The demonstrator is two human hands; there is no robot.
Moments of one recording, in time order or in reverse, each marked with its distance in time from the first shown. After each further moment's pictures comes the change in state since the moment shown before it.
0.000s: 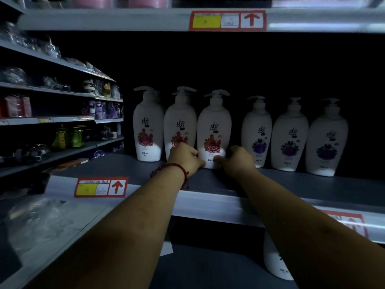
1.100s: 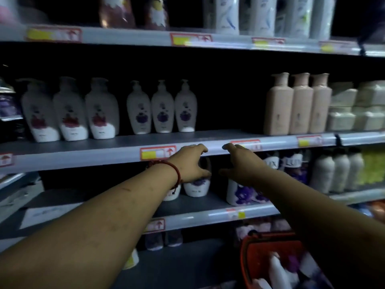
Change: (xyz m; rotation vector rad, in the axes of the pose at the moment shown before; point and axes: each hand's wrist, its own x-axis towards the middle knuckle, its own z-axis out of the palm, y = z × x) left_hand -0.246 0.246 0.142 0.227 -0.495 0.538; right_hand -0.247 0.199 -0.304 -0.465 -0.097 -0.024
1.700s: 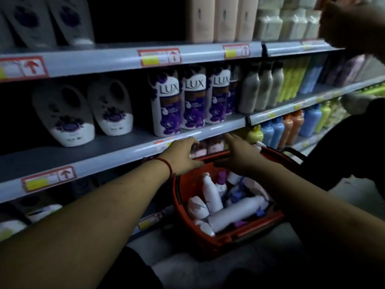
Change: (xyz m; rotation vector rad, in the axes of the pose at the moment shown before) left_hand 0.013 0.091 0.240 -0.232 -0.291 0.105; right_hand -0.139 0.188 0.083 0.070 -0.112 0.349
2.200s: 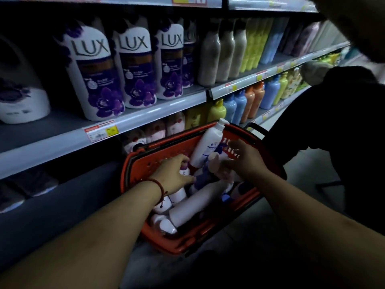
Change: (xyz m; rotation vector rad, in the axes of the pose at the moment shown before) left_hand 0.051 0.003 0.146 -0.279 -0.223 -0.042; right_hand -0.019 0.149 0.040 0.219 0.136 0.481
